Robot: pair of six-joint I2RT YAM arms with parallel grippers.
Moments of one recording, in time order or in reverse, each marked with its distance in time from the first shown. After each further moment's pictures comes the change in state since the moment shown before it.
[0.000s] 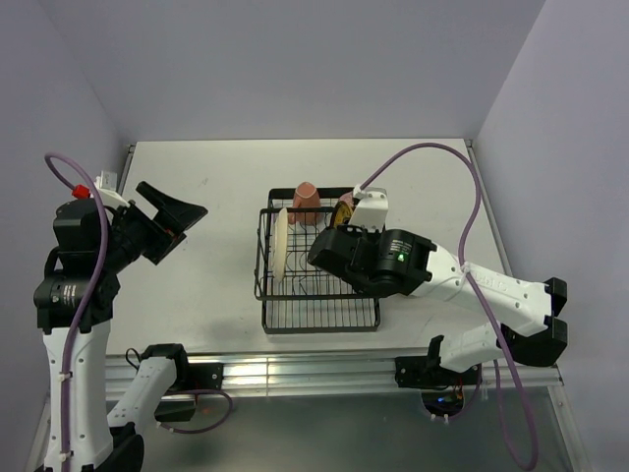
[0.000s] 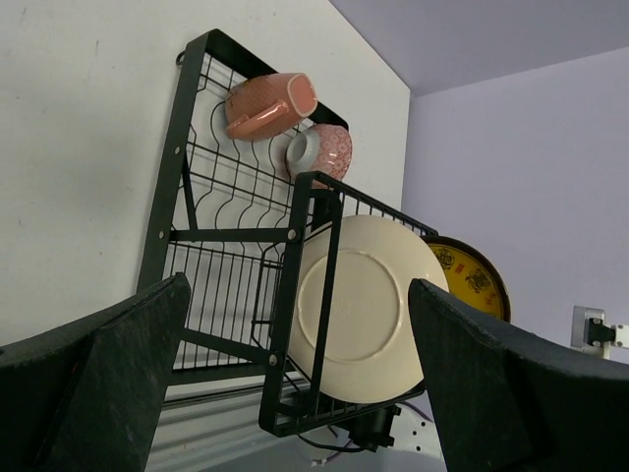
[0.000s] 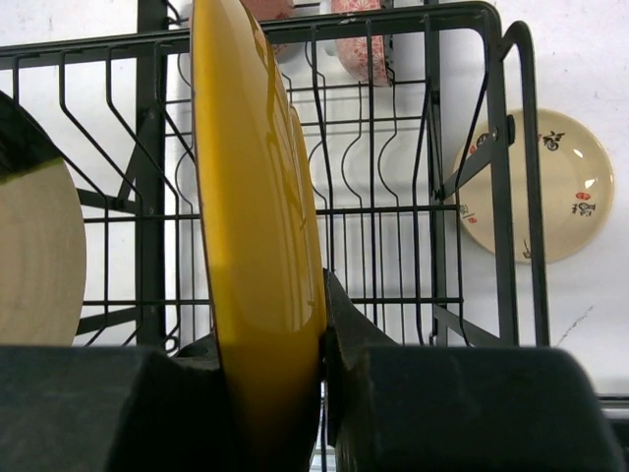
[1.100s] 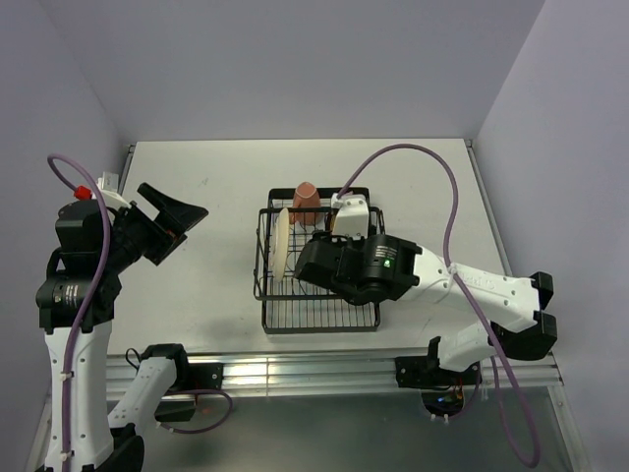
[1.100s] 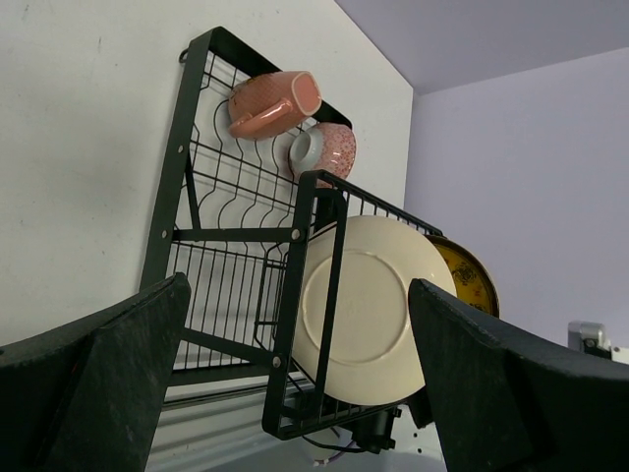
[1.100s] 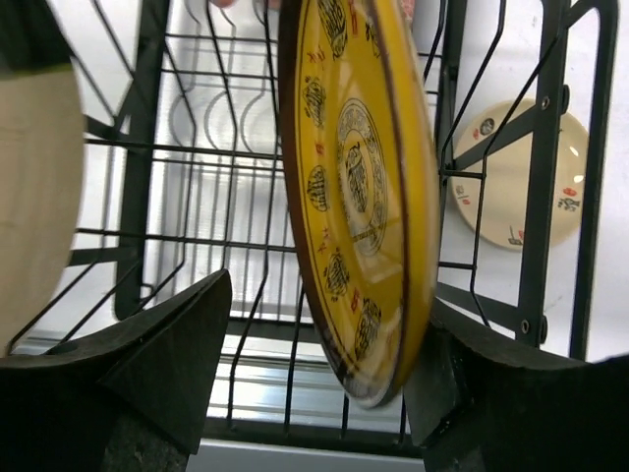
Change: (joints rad) left arm 0.000 -0.007 -0.027 0.011 0.000 0.002; right arm 0.077 0.074 0.071 -0.080 -0.030 -0.048
